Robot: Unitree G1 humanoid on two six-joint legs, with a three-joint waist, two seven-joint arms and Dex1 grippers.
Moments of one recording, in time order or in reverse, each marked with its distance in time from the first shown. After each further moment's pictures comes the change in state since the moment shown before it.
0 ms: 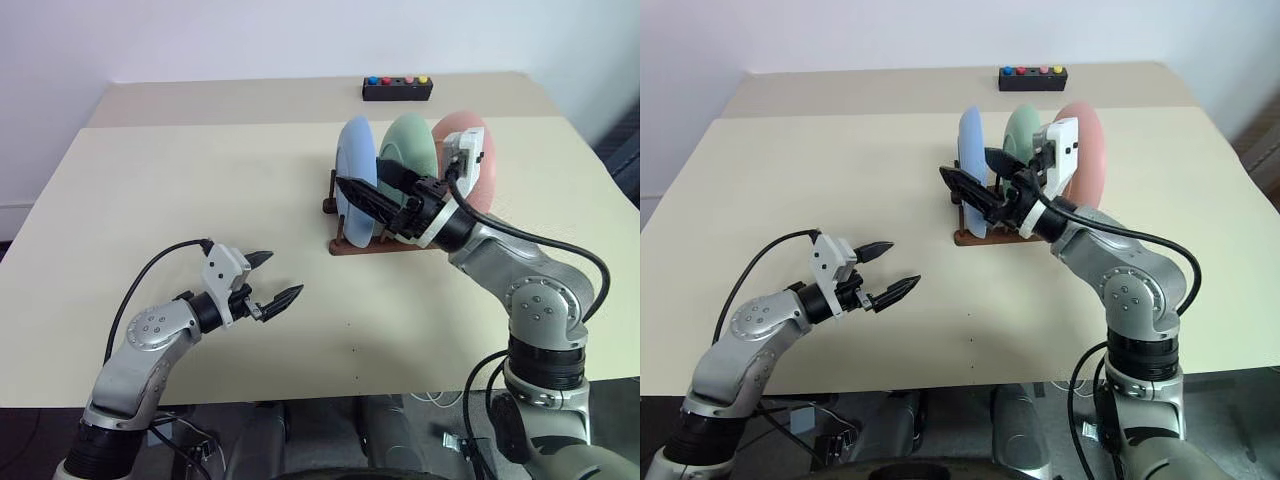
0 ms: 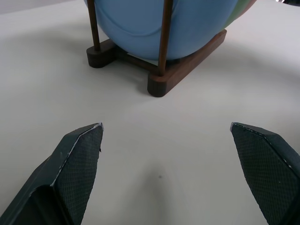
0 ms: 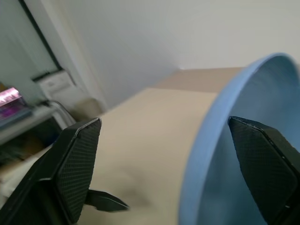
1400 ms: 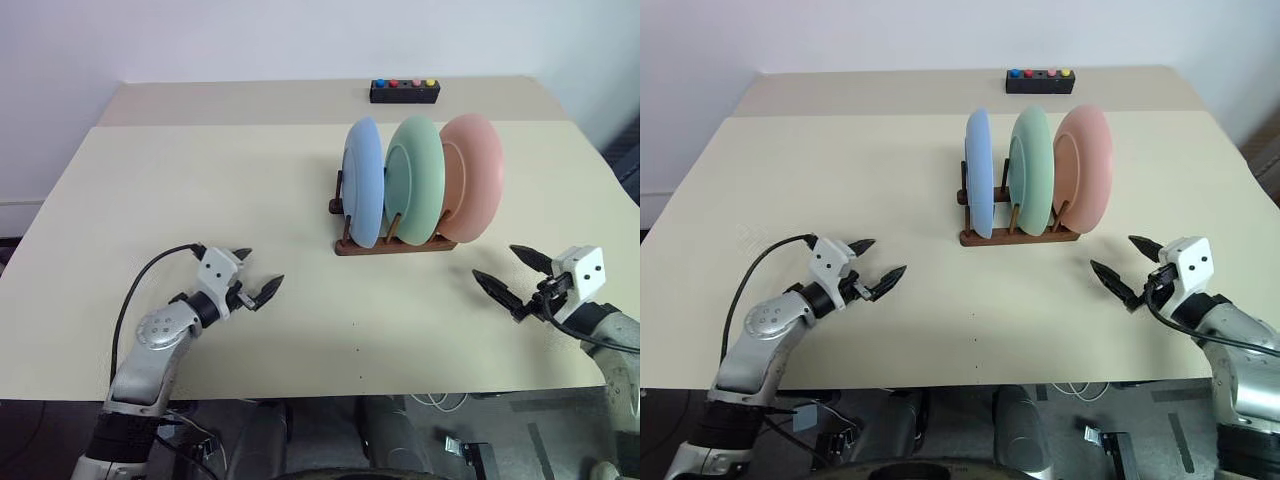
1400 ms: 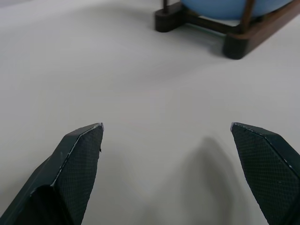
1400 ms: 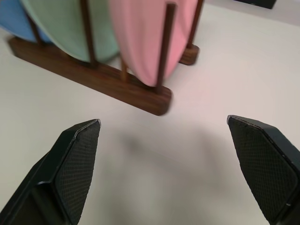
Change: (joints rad) left arm -0.017 -0.070 0.019 0.262 0.179 -0.217 0.083; right arm 0.562 -0.265 -0.278 0.443 -0.472 -0.716 0.480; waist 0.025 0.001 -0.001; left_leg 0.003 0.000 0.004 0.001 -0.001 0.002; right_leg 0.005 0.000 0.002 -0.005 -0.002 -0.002
